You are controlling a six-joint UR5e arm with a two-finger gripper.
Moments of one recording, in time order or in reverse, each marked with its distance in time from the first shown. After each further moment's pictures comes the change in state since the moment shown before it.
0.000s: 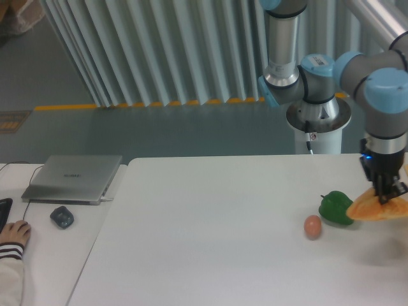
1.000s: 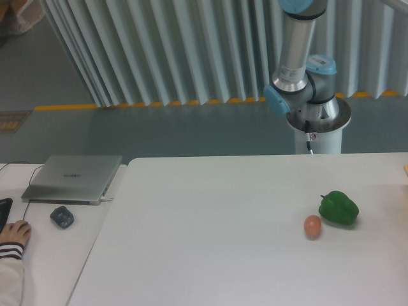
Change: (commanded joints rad) arm 0.305 -0.029 -0.002 0.087 -0.018 0.670
